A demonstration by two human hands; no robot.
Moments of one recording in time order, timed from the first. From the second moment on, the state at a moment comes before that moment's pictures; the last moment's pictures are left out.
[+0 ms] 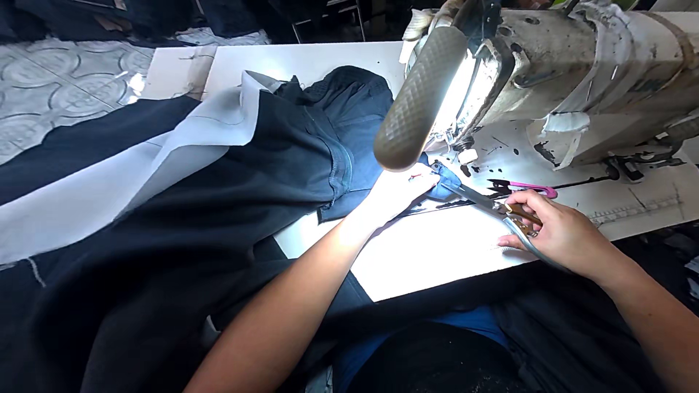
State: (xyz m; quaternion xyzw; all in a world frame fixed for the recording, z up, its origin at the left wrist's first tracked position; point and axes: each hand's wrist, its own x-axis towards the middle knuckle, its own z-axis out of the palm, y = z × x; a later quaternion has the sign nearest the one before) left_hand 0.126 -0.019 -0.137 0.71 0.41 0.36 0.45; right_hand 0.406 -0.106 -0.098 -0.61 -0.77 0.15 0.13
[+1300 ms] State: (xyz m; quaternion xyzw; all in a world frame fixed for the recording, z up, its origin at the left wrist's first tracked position) left_hand 0.121 -0.015 -0.136 0.73 0.39 0.27 0.49; right_hand 0.389 -0.093 -0.141 -0.52 -0.81 0.07 0.24
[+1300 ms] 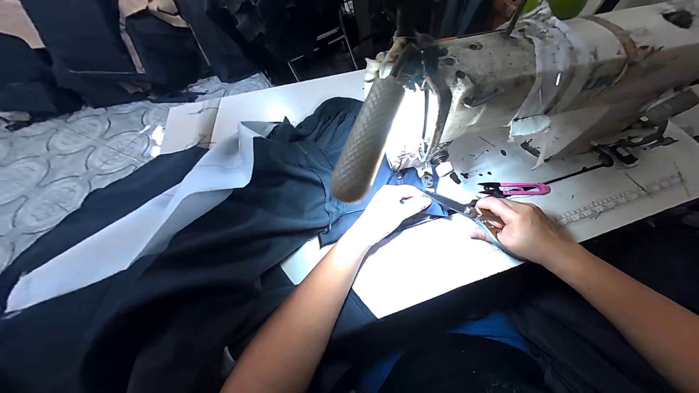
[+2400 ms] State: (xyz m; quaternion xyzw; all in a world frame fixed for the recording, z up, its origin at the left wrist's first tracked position) left_hand 0.104 -0.014 -0.138 0.83 0.31 0.21 0.42; right_hand 0.347 0.035 -0.118 -0.58 -0.63 0.29 0.42
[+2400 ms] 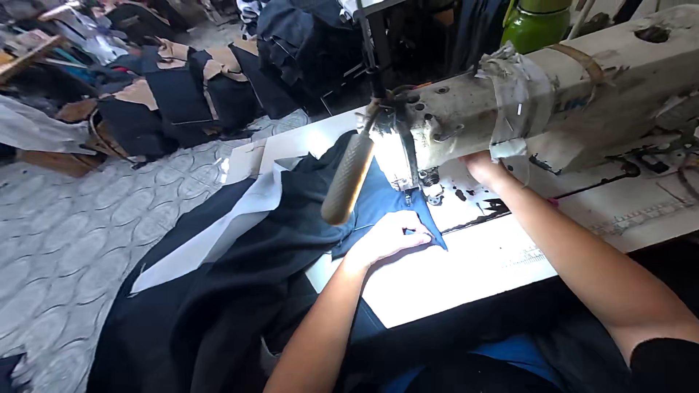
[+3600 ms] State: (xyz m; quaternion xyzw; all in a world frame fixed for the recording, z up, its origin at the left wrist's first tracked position) left_hand 0.111 -0.029 -0.135 0.79 0.38 0.36 0.33; right_hand 0.323 -0.036 -0.153 -0.28 -0.85 -0.14 0.42
